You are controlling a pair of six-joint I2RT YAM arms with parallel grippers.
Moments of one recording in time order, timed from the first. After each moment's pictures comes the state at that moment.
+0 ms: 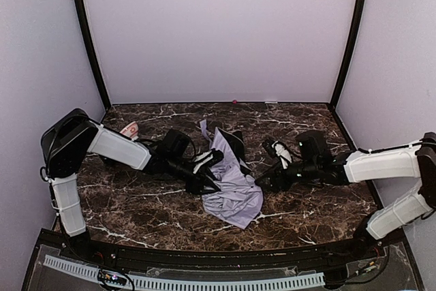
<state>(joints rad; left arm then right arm) -0.73 1.93 0.99 0.11 0.72 0.29 0.69 1.35 0.61 0.07 -0.41 0.07</state>
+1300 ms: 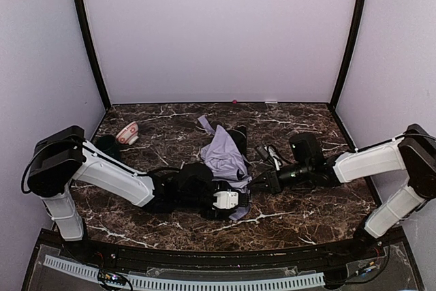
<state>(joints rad) -1.15 1.80 0.85 0.32 0.02 0.67 0.70 1.50 0.59 0.26 -0.72 0.34</state>
